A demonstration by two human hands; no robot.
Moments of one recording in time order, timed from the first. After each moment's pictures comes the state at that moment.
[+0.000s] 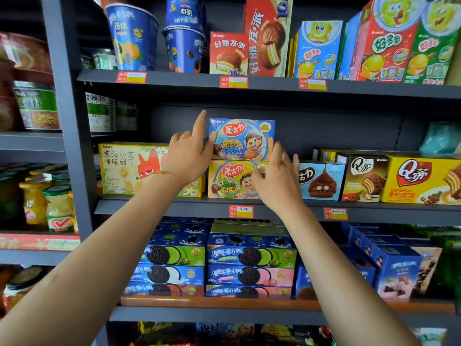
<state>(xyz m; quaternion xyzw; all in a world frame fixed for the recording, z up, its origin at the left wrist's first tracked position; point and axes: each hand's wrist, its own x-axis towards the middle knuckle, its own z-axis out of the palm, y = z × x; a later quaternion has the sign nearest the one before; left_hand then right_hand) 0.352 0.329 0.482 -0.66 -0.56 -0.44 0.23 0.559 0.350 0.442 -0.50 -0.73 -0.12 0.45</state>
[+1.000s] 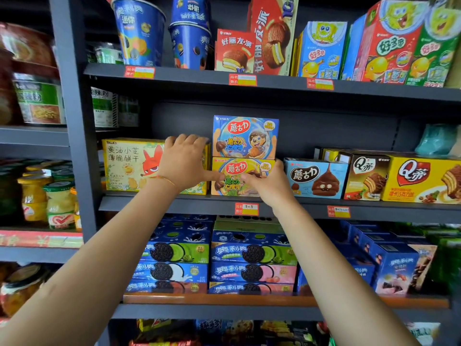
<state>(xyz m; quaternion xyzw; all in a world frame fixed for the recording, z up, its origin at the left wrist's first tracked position) 0.339 0.309 0.473 -0.66 -0.66 -0.24 0.29 0.539 0.349 0.433 -0.45 -0.65 0.27 0.54</state>
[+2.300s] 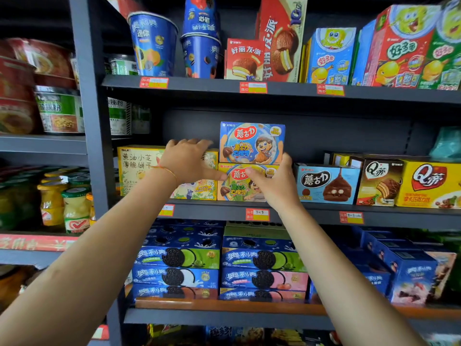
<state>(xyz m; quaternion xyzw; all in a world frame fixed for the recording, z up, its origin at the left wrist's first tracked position) 0.318 0.299 0.497 -0.67 -0.69 -0.17 0.22 0.526 0.342 0.440 -0.39 -0.66 0.21 0.61</state>
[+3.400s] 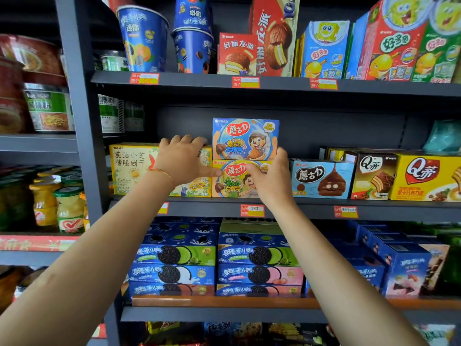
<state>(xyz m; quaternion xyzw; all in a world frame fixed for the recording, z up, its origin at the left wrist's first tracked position) 0.321 0.309 0.488 -0.65 -0.69 -0.18 0.26 0.522 0.352 0.436 -0.41 -0.65 0.13 0.62</state>
